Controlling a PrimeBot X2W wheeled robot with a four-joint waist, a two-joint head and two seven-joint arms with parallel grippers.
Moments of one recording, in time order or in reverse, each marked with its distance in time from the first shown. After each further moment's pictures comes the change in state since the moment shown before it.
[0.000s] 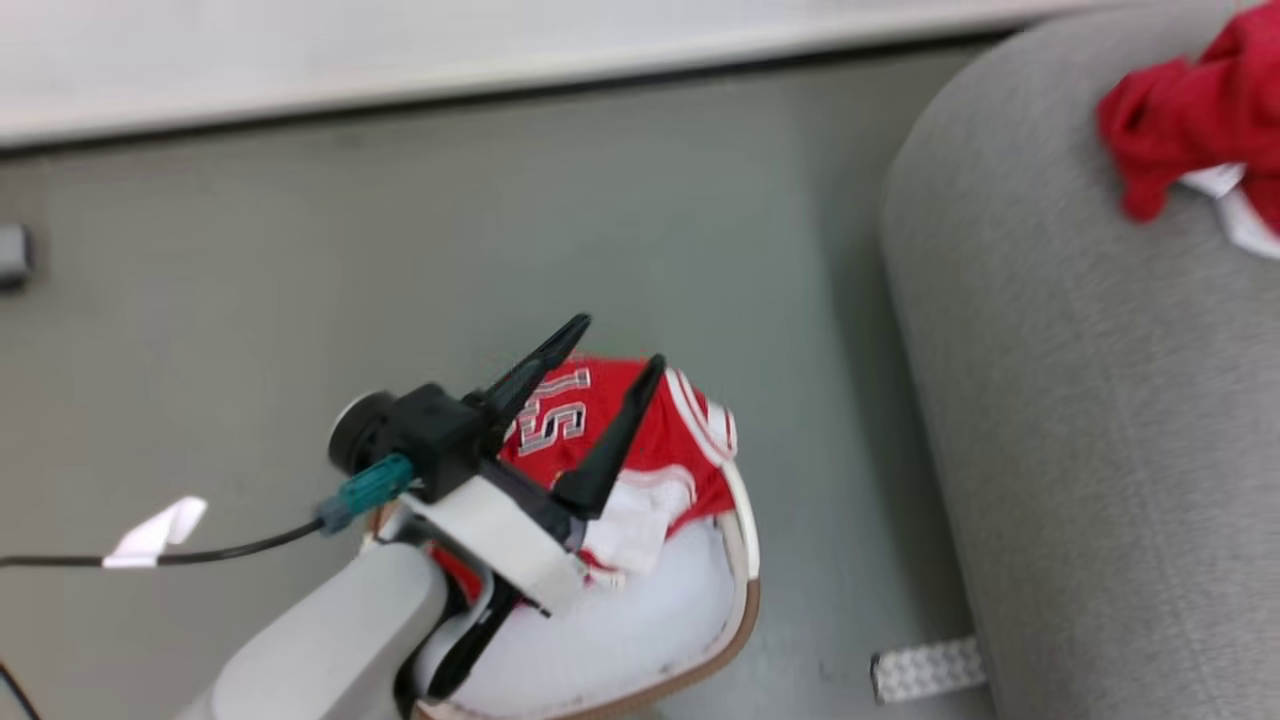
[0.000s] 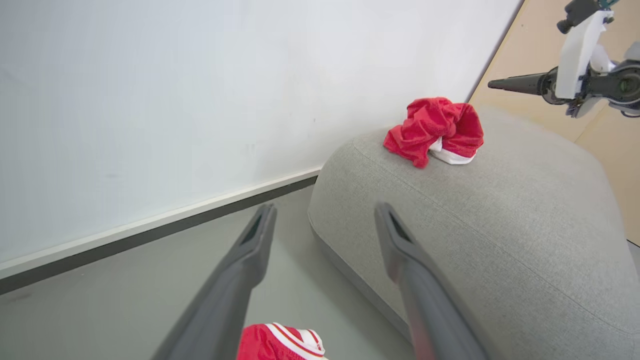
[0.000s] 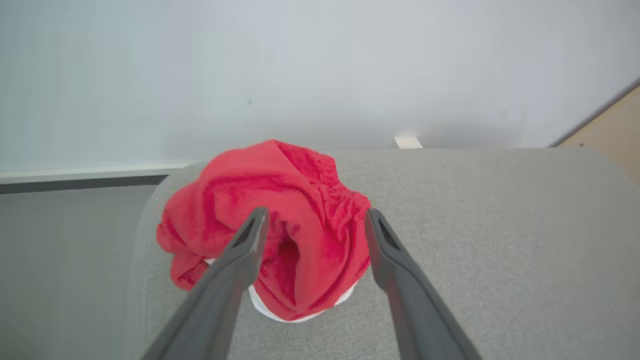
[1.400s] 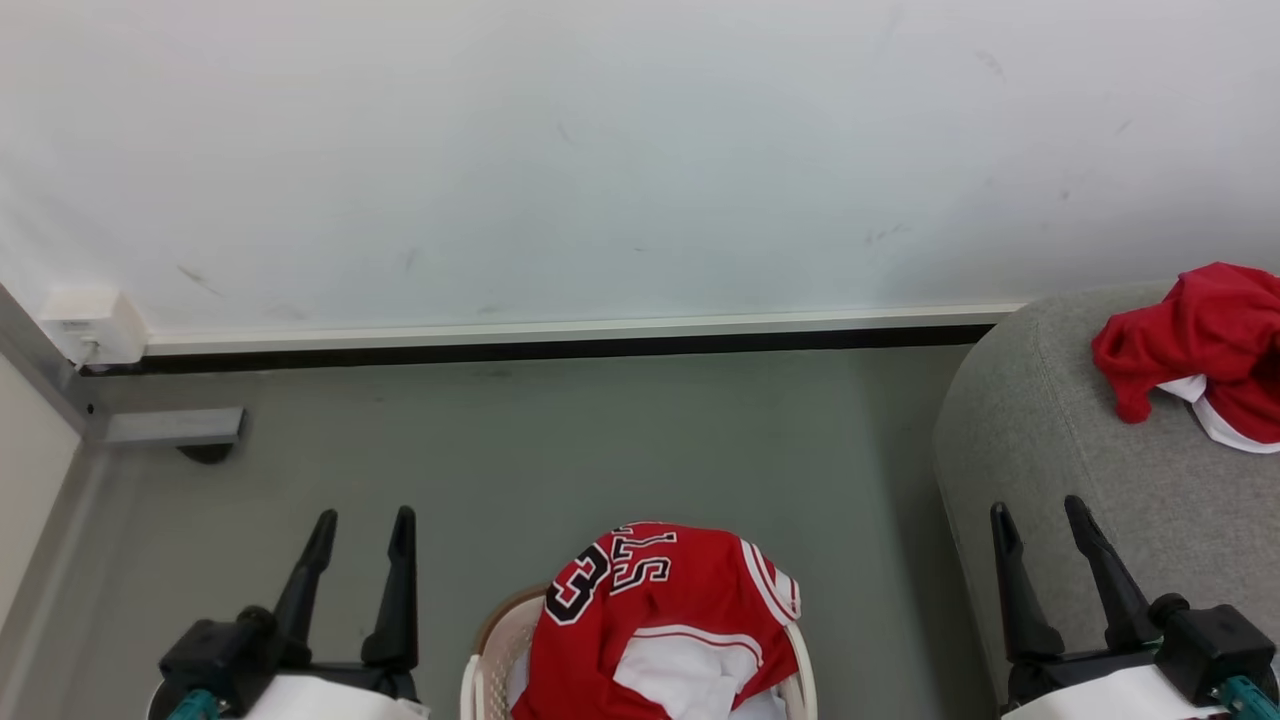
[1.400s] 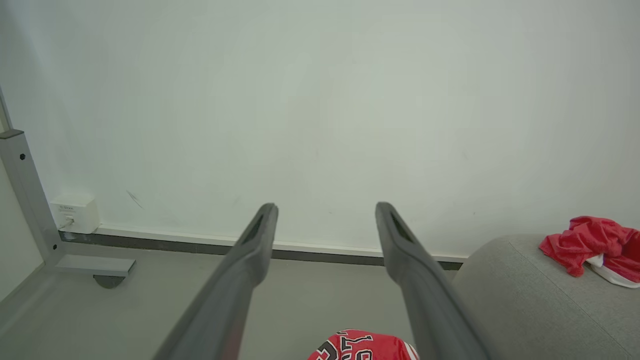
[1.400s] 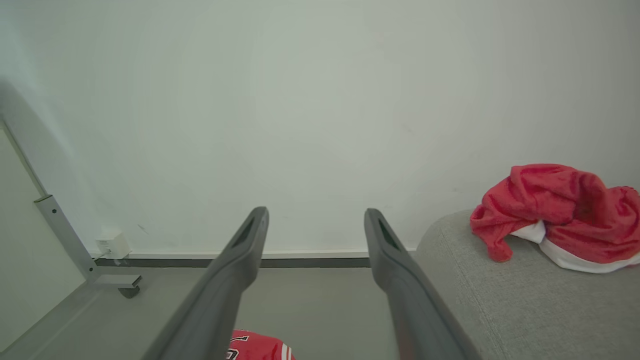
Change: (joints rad) left arm 0.602 -0.274 0.724 -0.010 0.311 -0.095 -0.006; right arm 0.893 0.367 0.102 -0.563 0.068 0.000 -0.527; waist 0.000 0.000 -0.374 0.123
